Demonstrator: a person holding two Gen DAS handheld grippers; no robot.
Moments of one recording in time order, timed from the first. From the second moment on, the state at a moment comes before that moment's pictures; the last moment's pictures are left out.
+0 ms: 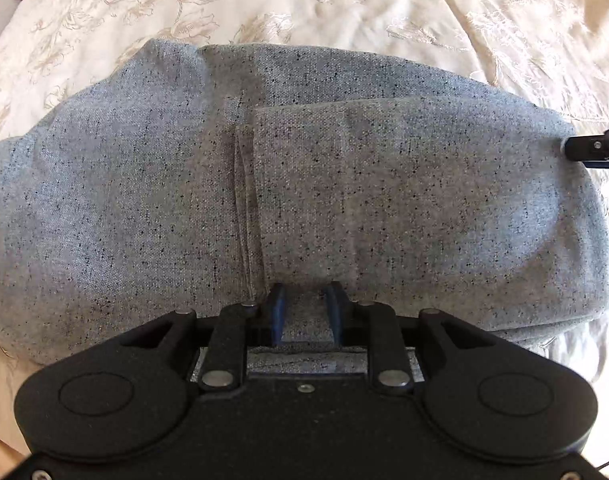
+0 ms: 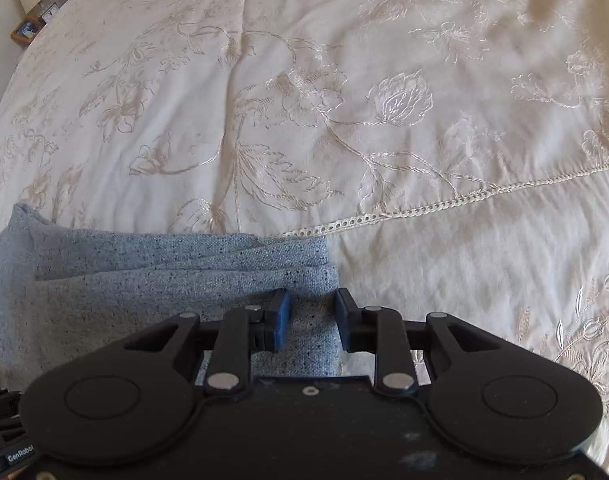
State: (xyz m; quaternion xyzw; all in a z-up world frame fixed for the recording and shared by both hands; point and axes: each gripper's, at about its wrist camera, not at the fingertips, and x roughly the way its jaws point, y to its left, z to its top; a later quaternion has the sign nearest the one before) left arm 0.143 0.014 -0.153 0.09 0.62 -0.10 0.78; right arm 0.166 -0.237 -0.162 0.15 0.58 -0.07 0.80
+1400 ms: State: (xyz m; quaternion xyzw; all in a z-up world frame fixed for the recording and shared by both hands) left arm 0.157 0.195 -0.120 0.07 0.61 -0.12 0.78; right arm 0.116 -0.035 -0.079 0.14 0.53 0.03 0.84
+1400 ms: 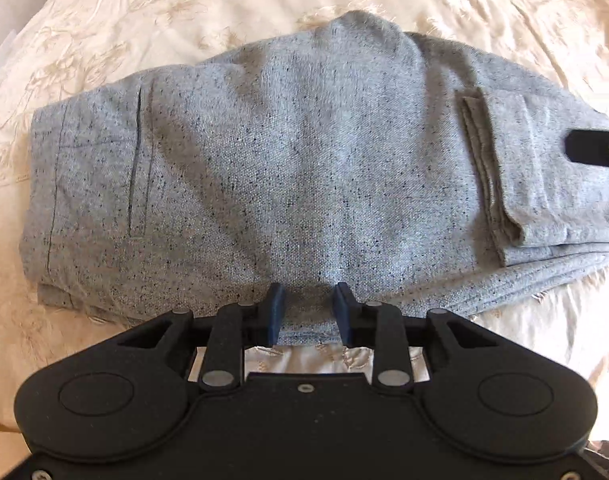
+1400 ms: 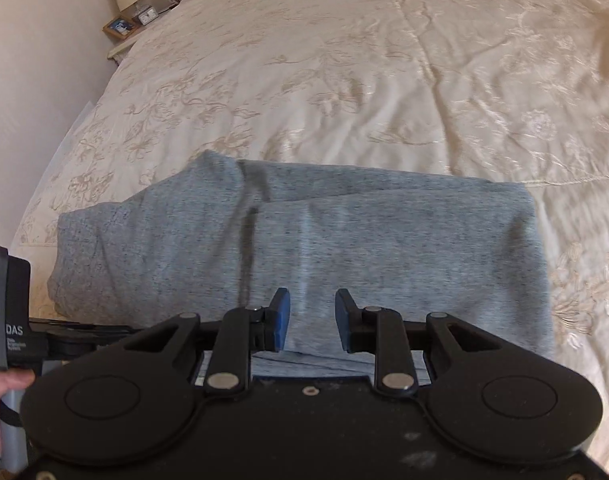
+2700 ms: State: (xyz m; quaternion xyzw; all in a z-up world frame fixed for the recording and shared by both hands) left arm 0.240 0.406 -0.156 -0.05 0.62 -0.03 0.78; right arm 0.141 0.128 -0.156 0.10 0.62 0.01 0.78
